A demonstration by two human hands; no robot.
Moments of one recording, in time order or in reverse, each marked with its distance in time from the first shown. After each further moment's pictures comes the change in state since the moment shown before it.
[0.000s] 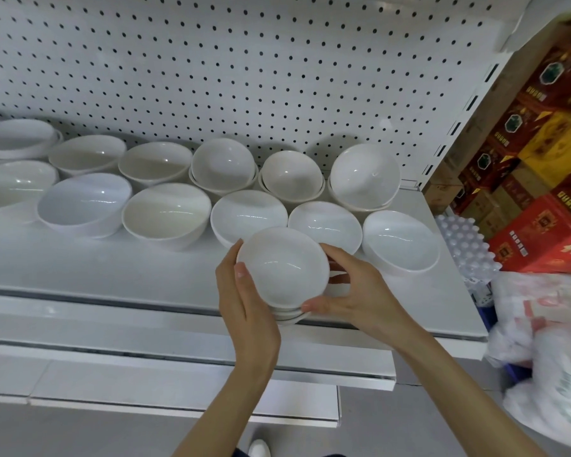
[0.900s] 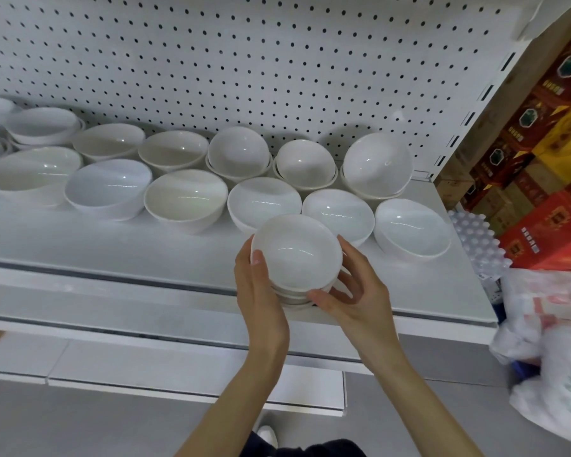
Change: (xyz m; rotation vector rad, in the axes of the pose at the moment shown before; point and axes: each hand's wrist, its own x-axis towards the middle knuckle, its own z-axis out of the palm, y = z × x) left_hand -0.011 0.007 -0.009 -0.099 -0.033 -0.150; right_hand -0.035 -0.002 0.049 0.441 0.314 0.027
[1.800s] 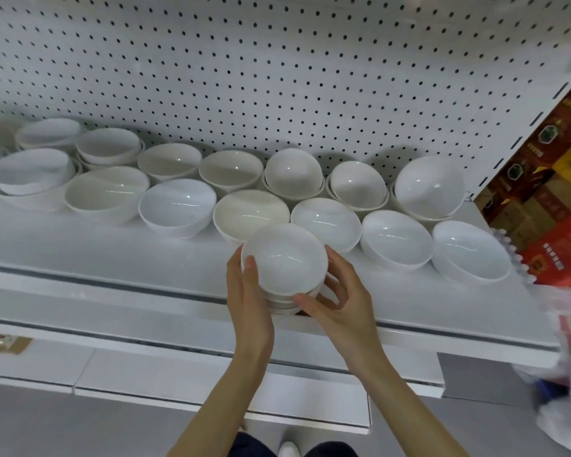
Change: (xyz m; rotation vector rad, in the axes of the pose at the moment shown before) left_hand 0.068 0.039 -0.085 0.061 -0.018 -0.010; right_hand 0.013 -0.005 0.112 0.008 -0.046 0.009
